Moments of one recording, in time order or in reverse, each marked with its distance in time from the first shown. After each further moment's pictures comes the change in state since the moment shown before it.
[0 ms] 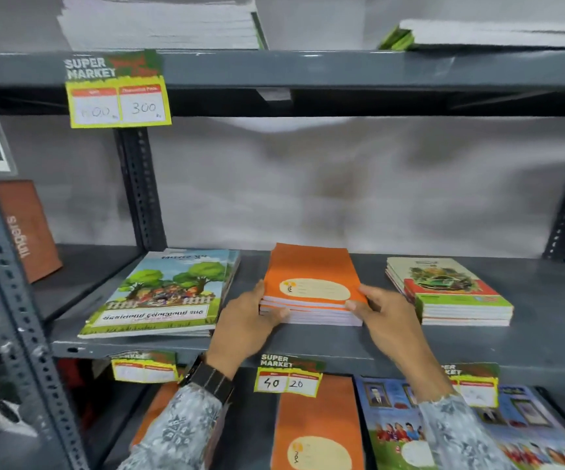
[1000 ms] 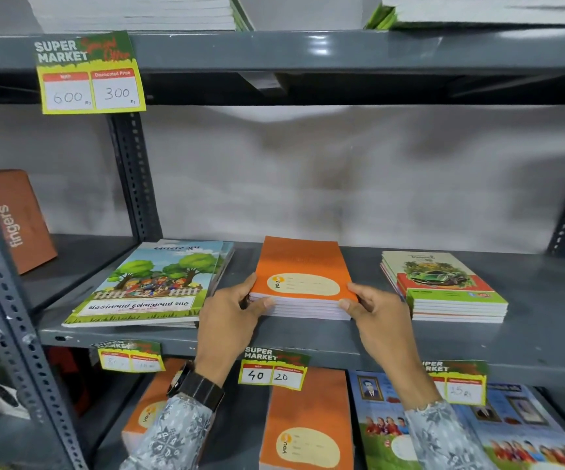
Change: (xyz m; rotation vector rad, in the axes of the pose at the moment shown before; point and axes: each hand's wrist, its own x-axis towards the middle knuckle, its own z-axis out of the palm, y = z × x) left_hand -0.014 0.009 0.015 -0.091 0.306 -0.043; right_hand -0.007 0.009 0.001 0.071 0.058 -0.011
